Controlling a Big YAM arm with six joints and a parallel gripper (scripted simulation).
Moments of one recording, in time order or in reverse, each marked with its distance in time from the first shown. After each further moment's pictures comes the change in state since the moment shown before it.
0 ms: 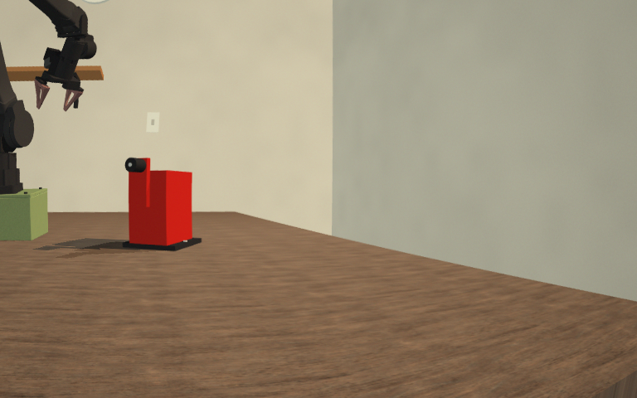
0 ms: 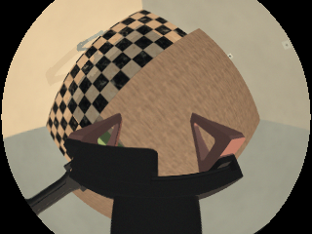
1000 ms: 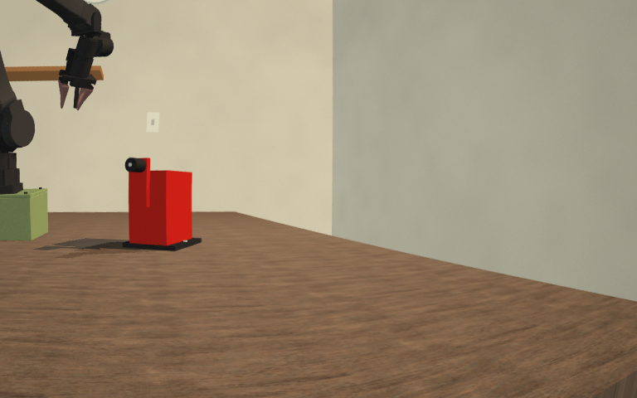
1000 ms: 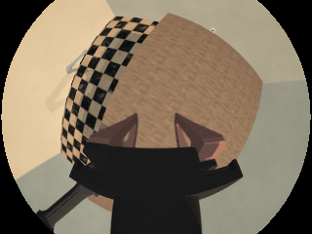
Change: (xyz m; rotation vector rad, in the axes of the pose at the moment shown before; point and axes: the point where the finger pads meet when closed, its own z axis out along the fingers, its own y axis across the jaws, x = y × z) arm 0.040 -0.034 -0.021 0.086 0.018 0.300
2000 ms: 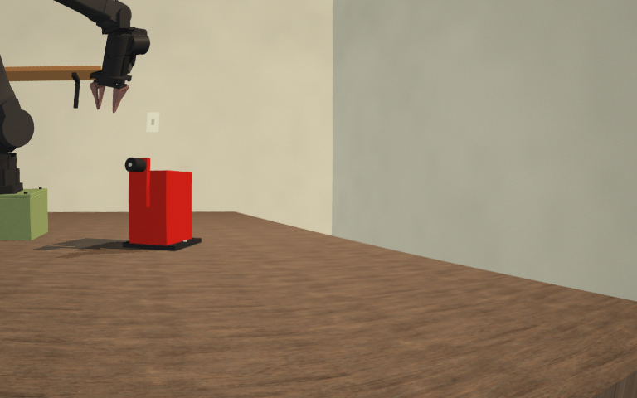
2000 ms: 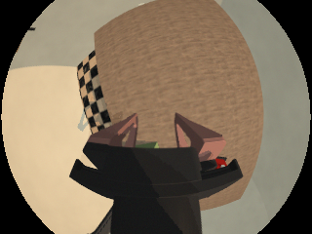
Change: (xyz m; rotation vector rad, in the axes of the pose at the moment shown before) arm 0.092 -0.080 -0.037 0.162 0.014 0.782
